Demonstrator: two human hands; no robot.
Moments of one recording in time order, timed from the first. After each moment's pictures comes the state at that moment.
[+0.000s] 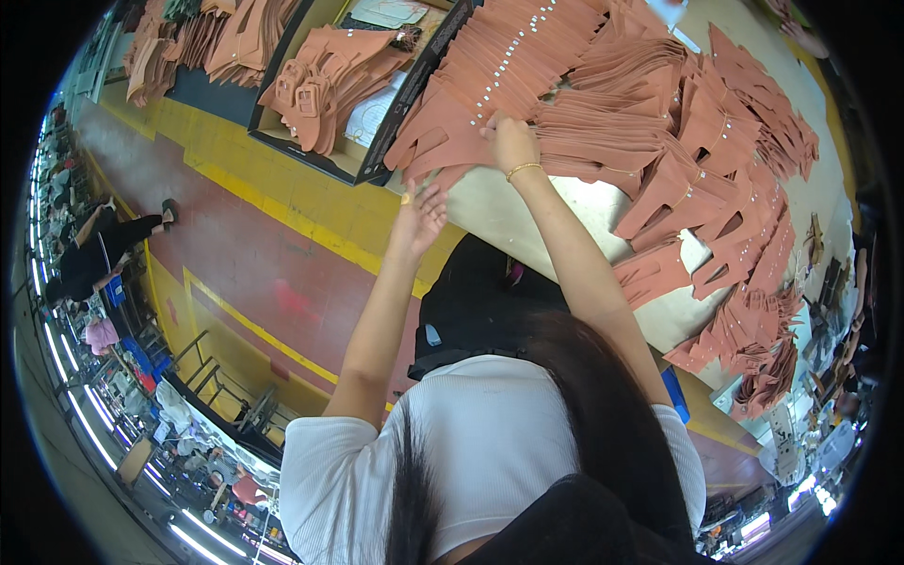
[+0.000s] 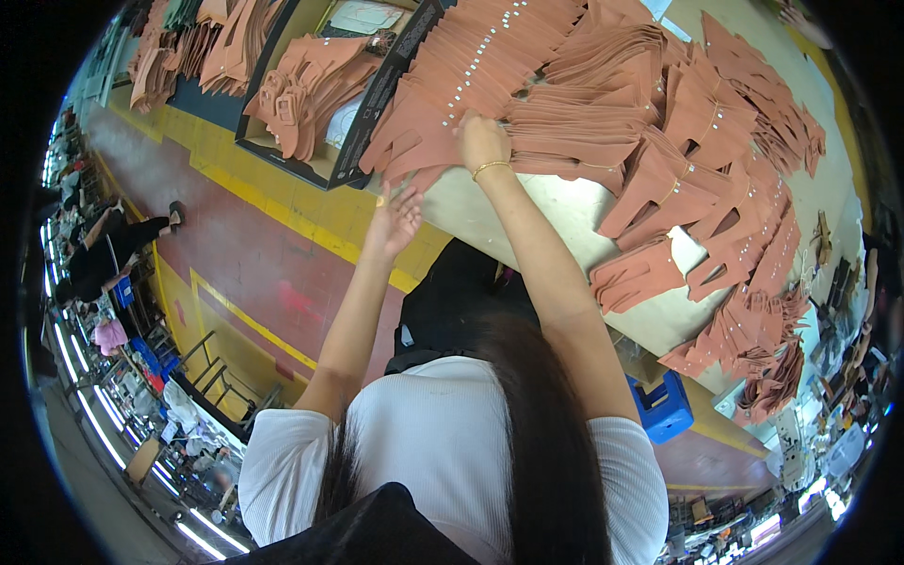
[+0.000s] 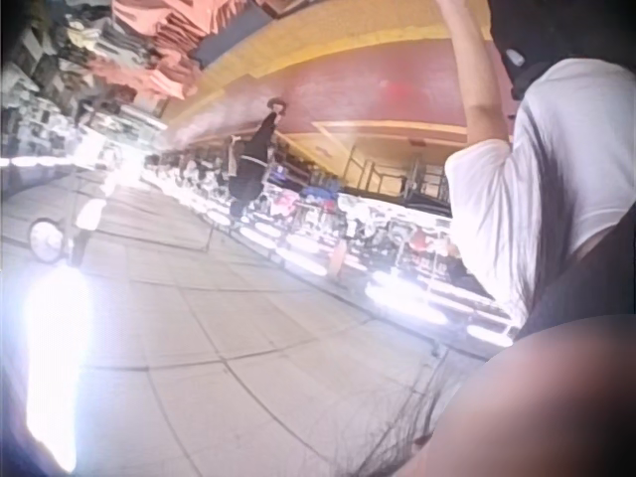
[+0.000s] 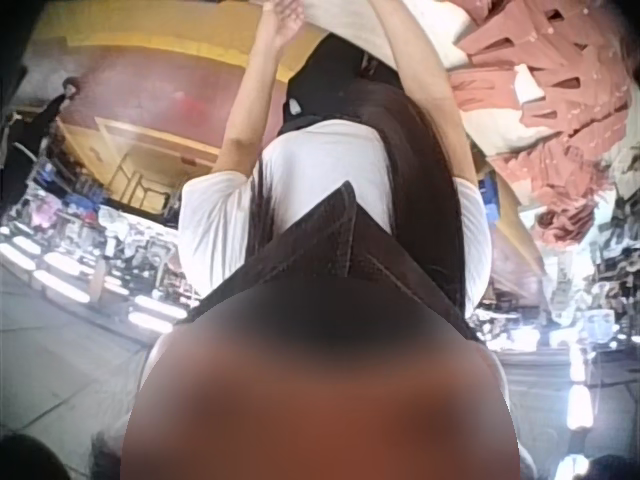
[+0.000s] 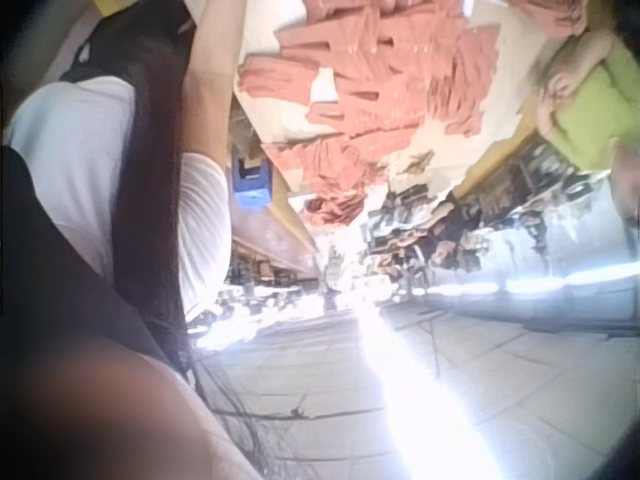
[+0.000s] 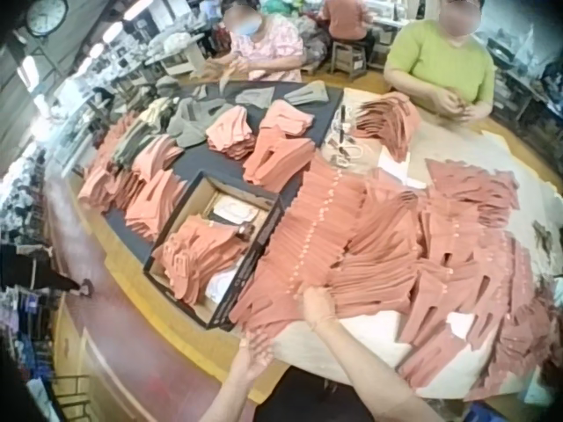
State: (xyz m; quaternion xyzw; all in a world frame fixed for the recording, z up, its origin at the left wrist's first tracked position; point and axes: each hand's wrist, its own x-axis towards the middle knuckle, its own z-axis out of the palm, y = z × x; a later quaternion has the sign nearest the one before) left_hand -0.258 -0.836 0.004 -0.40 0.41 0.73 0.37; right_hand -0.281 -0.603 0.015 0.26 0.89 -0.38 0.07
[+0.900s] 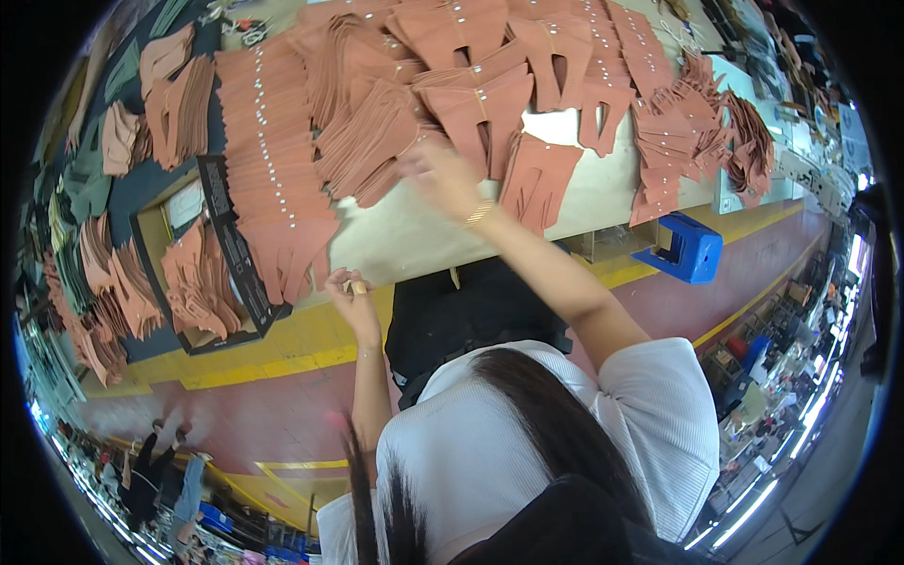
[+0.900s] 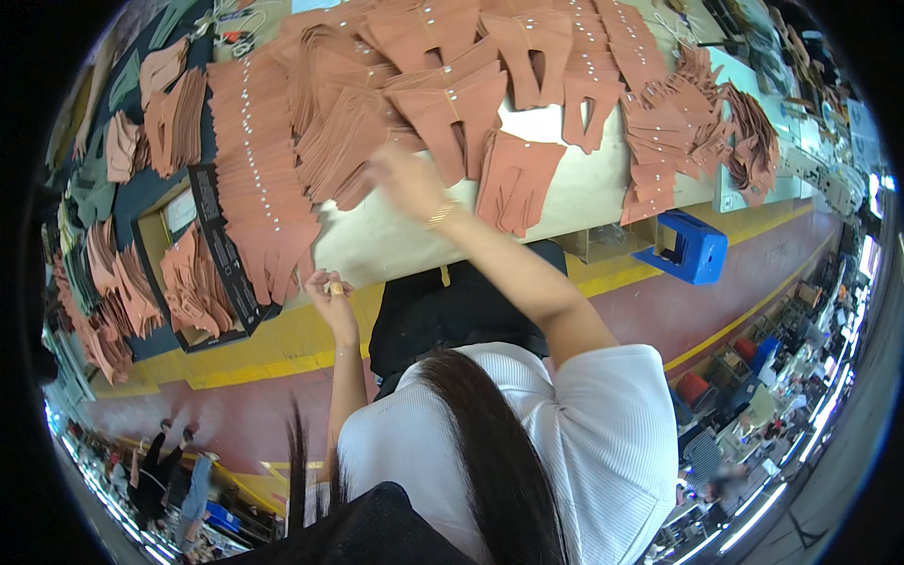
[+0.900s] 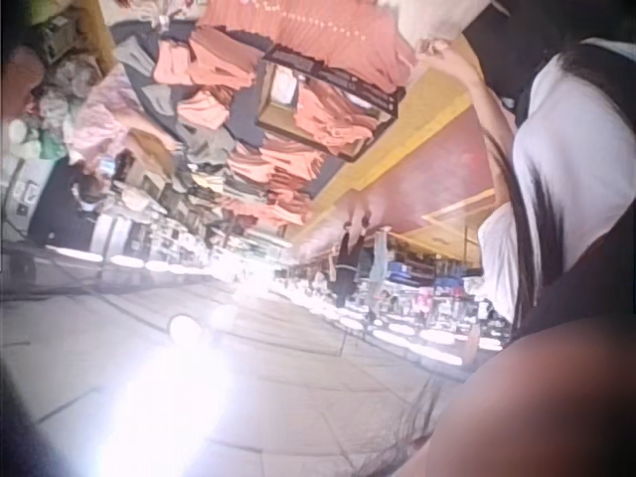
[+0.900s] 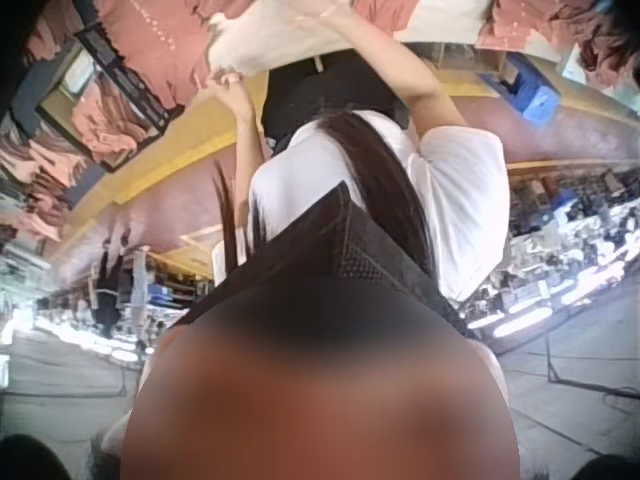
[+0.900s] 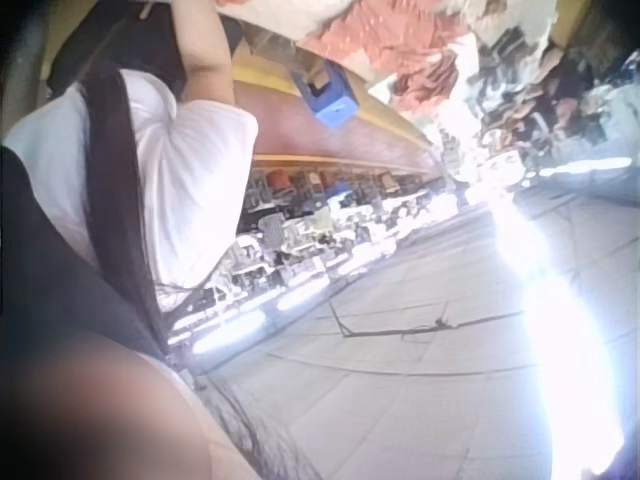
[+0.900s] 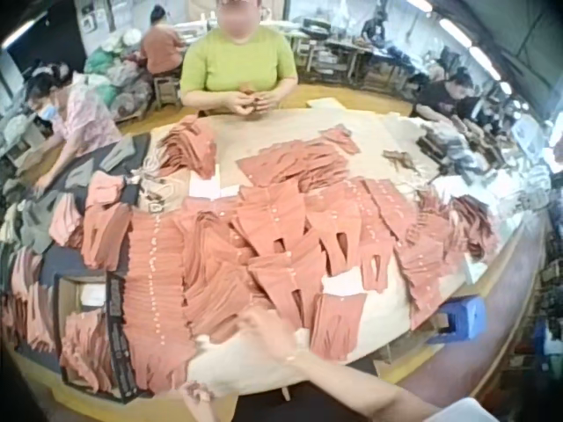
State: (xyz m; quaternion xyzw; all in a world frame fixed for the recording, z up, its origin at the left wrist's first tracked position) left_hand -0.197 -0.765 0.048 0.04 0.75 0.58 0.31; right_hand -0.112 -0.516 0.065 0.32 0.83 -0.39 -0.24
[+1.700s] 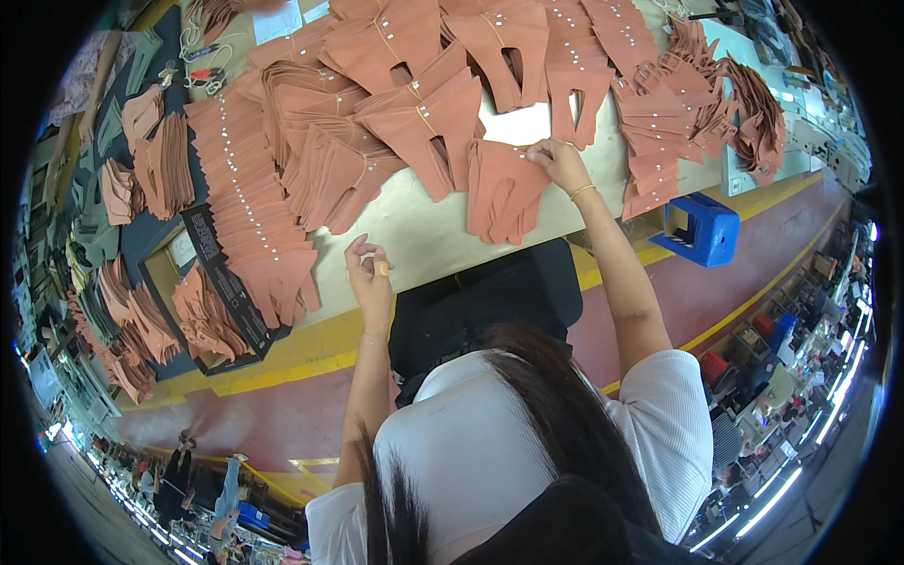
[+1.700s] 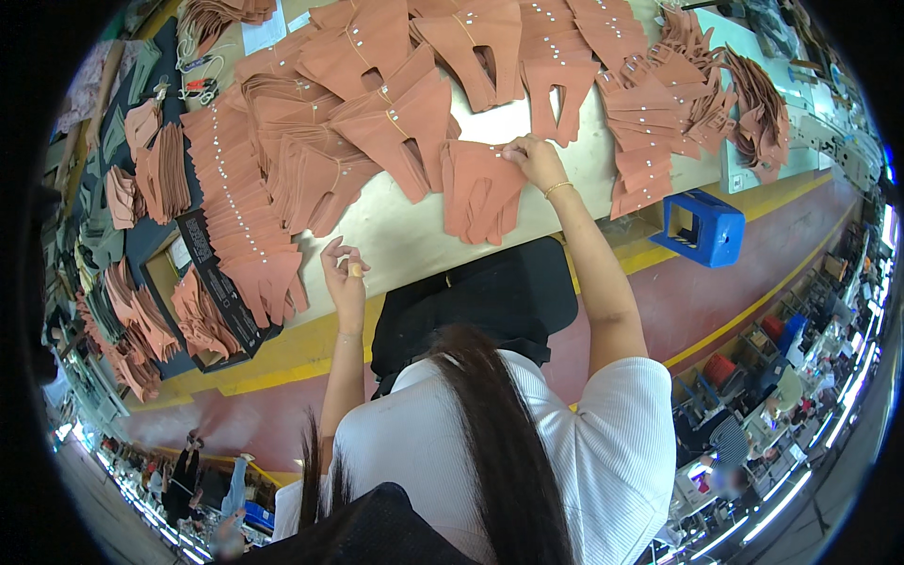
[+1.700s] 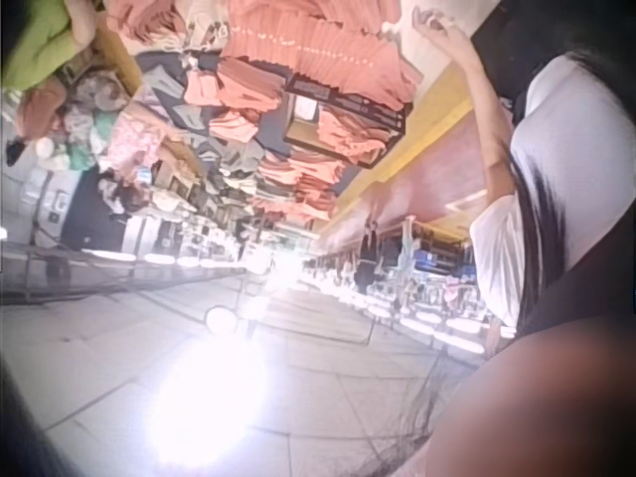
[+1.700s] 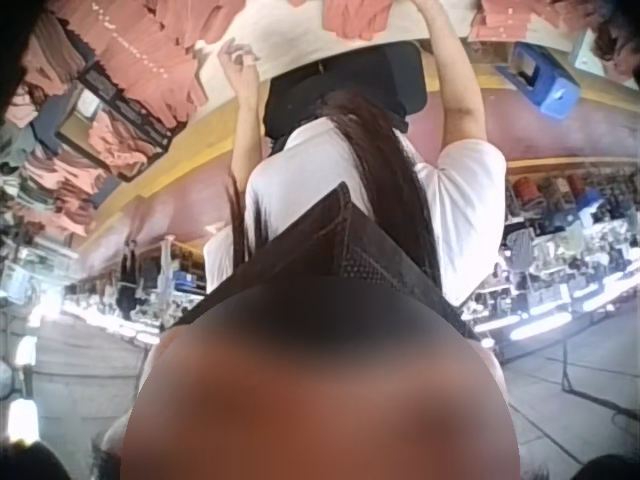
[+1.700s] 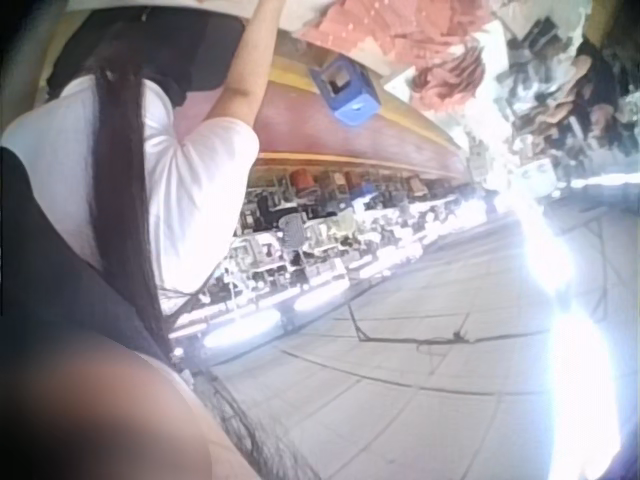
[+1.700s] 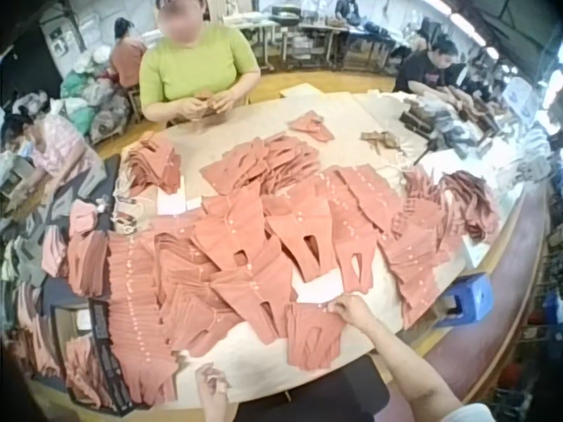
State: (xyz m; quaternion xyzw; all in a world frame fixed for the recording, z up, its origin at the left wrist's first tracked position) left_hand -0.158 -0.658 0.075 0.19 0.74 0.50 0.41; right_hand 0.122 -0.389 0.014 0.53 0.73 -0.43 -0.07
